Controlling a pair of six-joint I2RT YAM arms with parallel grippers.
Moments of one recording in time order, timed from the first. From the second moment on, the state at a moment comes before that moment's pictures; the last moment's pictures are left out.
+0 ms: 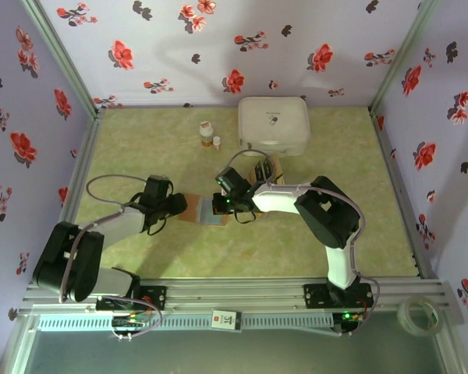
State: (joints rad) left arm -0.39 1.38 0.53 -0.09 -0.01 -0.64; right arm 0.86 1.96 1.14 -0.13 -0.18 0.70
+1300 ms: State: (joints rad) left arm -0.50 1.30 0.73 -0.22 0.04 -0.72; right arm 0.84 1.89 1.18 -0.20 -0.21 0.66
